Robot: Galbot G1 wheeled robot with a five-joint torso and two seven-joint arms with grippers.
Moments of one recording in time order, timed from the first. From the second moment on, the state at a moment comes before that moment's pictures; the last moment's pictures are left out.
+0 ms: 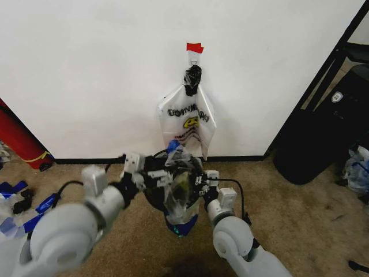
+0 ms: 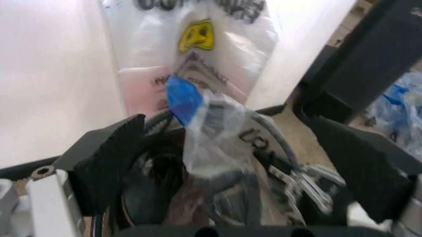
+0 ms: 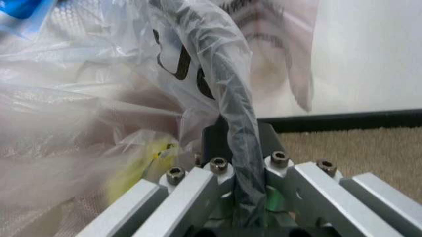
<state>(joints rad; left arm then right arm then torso) 0.93 -0.53 -0.11 -2.42 -1.34 0.38 -0.54 -1.17 1.29 -0.04 2.02 0.48 -0.31 0.47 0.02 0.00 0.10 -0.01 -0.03</state>
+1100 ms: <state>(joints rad) 0.74 -0.71 0.06 -2.25 -1.44 0.48 -0.73 -1.21 1.28 -0.02 2.04 0.46 -0.29 0.46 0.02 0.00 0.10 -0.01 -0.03</state>
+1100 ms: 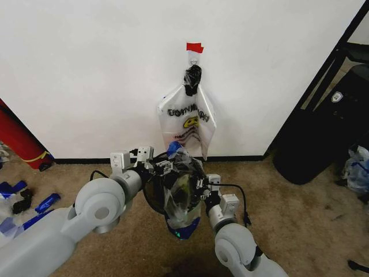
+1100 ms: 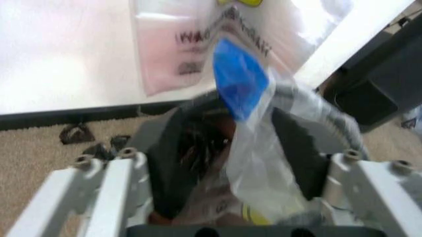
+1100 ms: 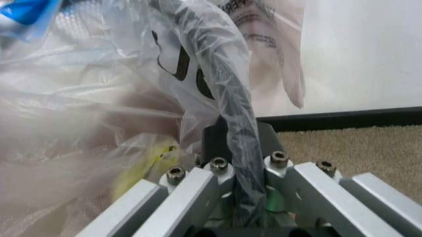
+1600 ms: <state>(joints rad) 0.70 -0.74 0.10 -2.24 -1.44 0.48 -0.73 -1.20 1.27 -0.02 2.04 0.48 -0.29 0.46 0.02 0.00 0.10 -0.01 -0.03</state>
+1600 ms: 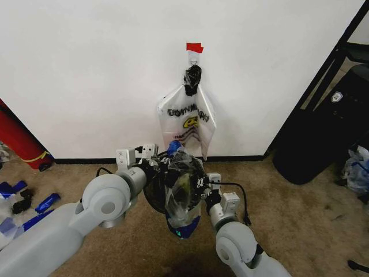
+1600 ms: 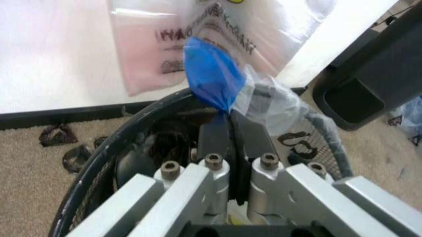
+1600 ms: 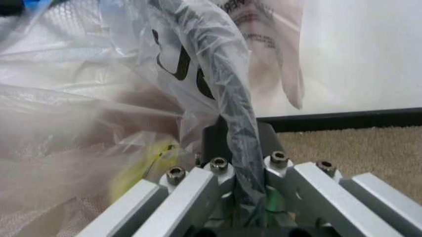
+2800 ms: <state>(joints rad) 0.78 -0.52 -0.10 -2.22 -1.48 0.52 -0.62 -1.29 1.25 0.04 2.06 0.54 -0.07 0.30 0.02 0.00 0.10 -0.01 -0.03</state>
